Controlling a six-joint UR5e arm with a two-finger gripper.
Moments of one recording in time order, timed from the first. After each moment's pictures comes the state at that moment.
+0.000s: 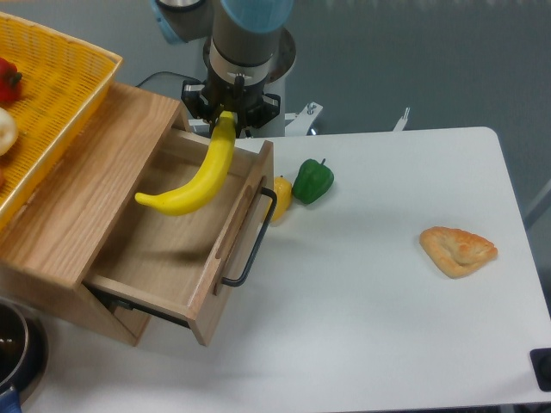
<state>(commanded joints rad) 2.40 -1.65 -1.43 -1.85 1.41 0.39</state>
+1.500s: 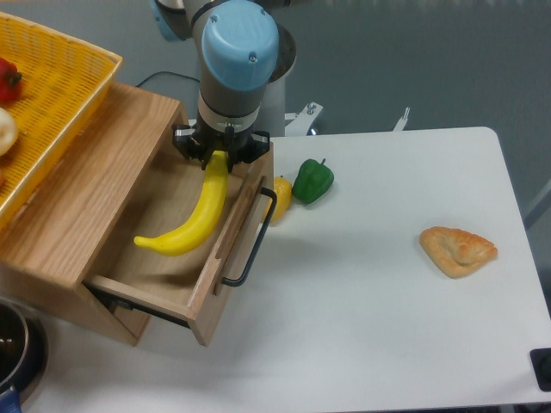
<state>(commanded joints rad) 2.34 -1.75 -1.40 -1.74 1.41 0.27</state>
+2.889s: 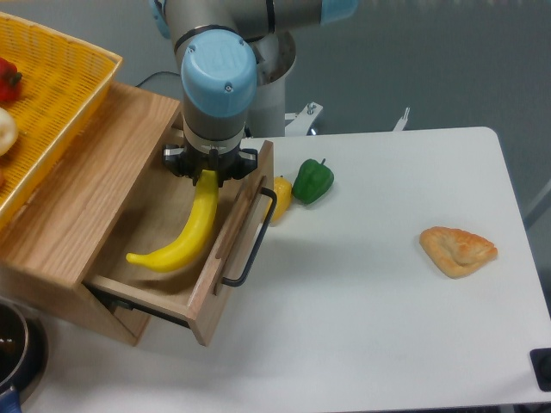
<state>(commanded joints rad) 2.30 -1.78 -1.40 -1.72 1.43 0.24</state>
